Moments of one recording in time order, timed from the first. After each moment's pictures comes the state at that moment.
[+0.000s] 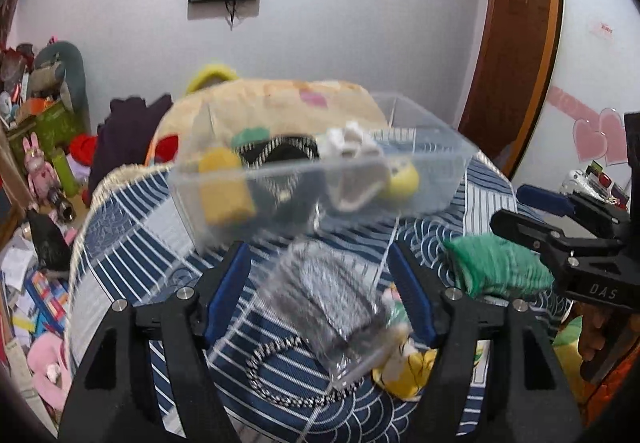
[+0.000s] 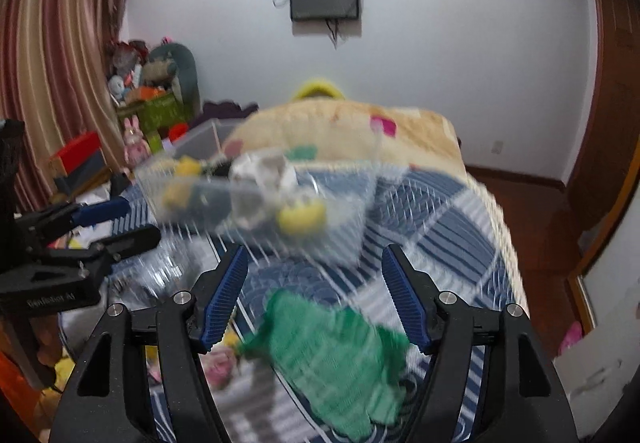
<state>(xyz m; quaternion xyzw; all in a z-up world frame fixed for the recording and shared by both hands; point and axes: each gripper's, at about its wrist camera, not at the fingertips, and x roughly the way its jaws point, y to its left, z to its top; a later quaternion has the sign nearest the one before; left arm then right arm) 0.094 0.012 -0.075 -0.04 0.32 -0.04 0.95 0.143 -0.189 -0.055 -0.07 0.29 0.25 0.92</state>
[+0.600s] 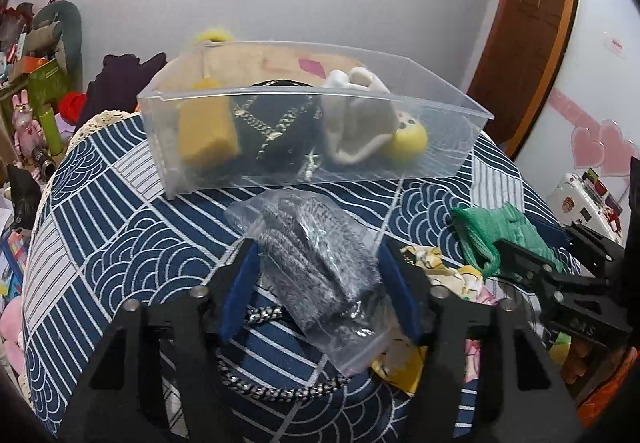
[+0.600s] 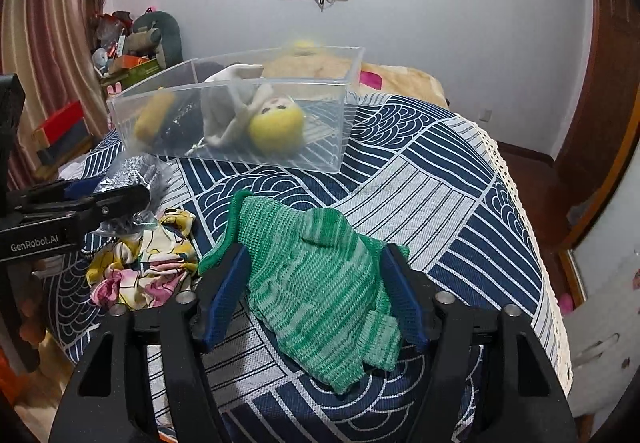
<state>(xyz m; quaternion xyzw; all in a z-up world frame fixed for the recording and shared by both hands) 0.099 0.008 -0.111 -0.09 0.35 -0.05 0.93 0.132 -0.208 -0.097 -0.09 0.32 0.22 0.92</state>
